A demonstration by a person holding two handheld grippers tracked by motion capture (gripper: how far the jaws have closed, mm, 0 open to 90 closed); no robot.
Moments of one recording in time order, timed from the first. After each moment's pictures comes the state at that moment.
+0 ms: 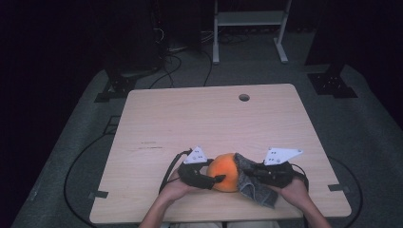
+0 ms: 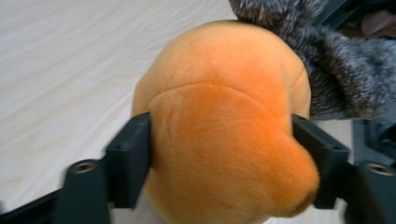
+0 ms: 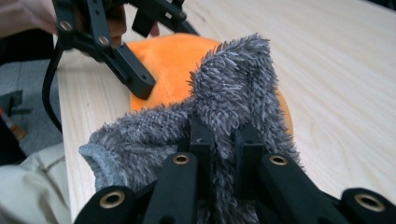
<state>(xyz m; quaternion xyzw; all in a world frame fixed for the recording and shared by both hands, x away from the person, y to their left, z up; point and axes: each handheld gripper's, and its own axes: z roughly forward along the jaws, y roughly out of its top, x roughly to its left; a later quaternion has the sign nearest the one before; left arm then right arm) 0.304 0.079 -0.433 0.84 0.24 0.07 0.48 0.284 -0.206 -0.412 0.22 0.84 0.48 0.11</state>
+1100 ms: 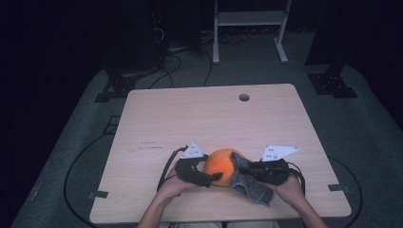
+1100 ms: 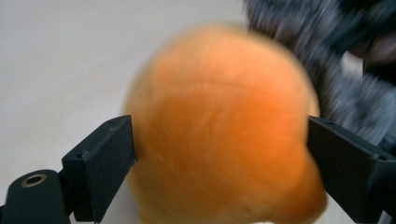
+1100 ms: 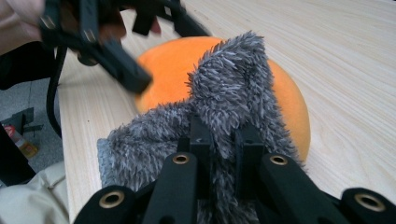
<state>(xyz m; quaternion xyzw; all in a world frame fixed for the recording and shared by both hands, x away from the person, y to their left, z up) 0.313 0.085 -0.438 0.83 0.27 0.04 0.48 0.293 -0.201 -0.419 0.24 0.84 0.49 0.08</state>
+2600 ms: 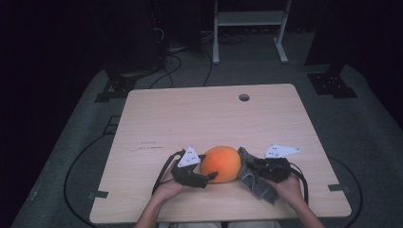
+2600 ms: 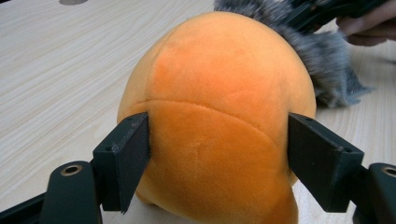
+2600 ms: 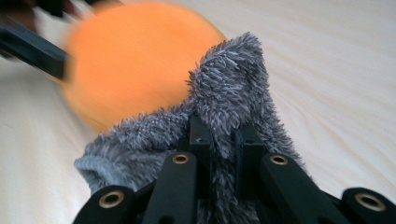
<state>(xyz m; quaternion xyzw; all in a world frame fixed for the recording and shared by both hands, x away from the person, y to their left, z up) 0.306 0.097 -0.441 0.84 0.23 0.13 0.47 0.309 -0.218 -0.449 0.33 0.82 0.45 0.13</state>
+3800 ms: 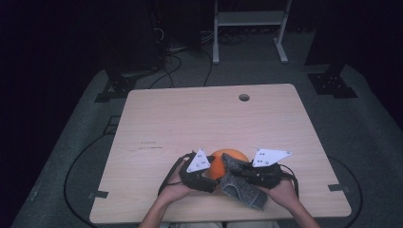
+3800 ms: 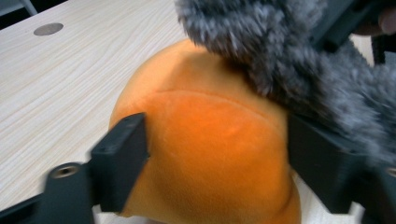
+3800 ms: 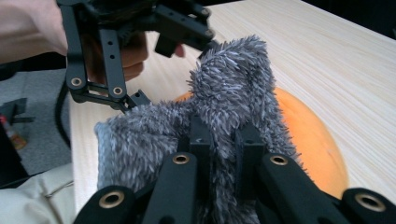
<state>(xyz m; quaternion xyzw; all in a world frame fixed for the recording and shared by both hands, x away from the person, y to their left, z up) 0.294 0.073 -0.431 0.85 0.18 0.13 0.48 0.281 -0.176 -0.407 0.20 0.84 0.49 0.12</state>
